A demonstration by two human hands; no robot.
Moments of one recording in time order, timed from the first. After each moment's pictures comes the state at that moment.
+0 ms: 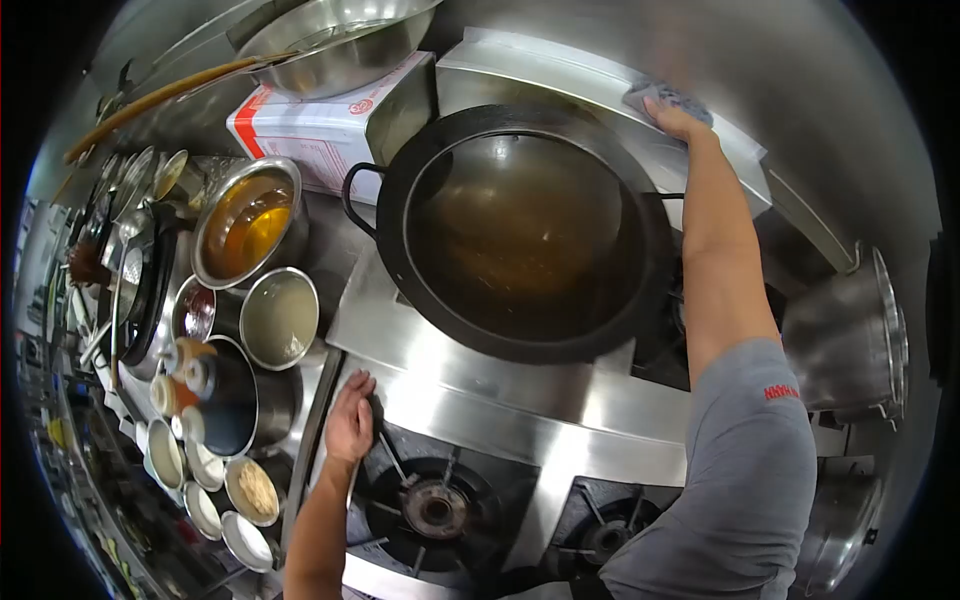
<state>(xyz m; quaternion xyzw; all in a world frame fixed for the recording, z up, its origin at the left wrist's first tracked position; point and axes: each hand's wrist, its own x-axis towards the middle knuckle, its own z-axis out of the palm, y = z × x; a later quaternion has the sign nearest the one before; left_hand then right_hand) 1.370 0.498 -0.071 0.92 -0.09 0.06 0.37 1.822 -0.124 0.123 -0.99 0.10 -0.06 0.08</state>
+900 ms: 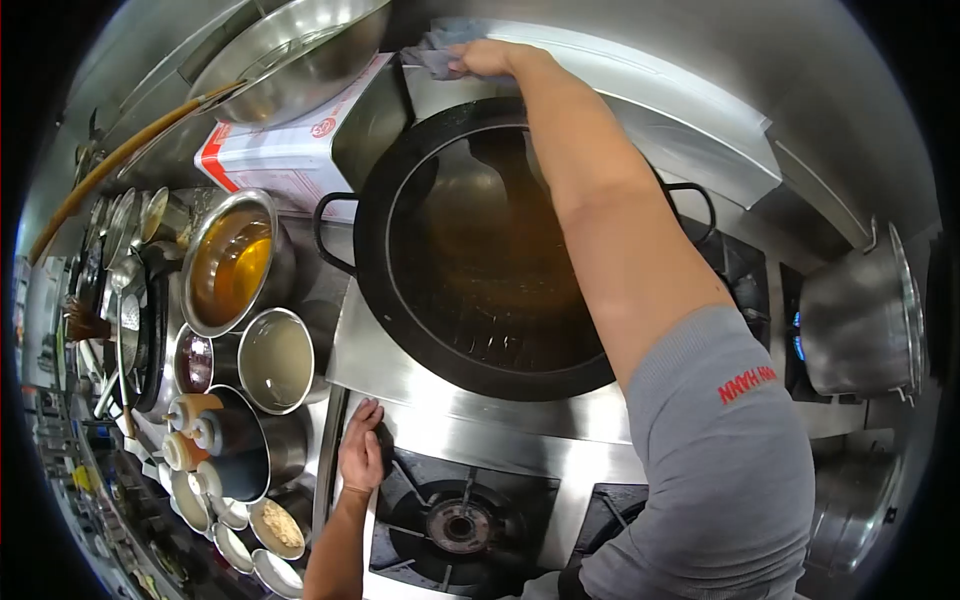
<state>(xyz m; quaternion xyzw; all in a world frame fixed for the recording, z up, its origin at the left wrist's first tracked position) 1.378 0.495 -0.065 0.91 -0.10 0.04 0.40 1.891 0.138 0.132 -0.96 -0.24 0.01 0.14</state>
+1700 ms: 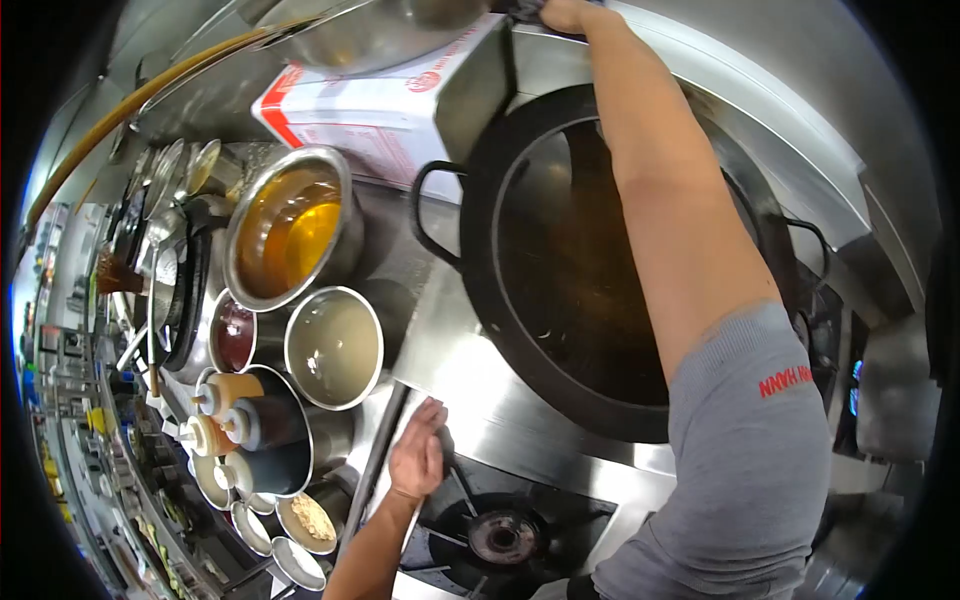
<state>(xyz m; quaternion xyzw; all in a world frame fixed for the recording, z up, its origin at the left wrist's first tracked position) 1.380 0.499 -0.066 0.92 -0.08 0.04 0.38 1.998 0.192 0.116 -0.99 -0.11 -0.01 0.09</state>
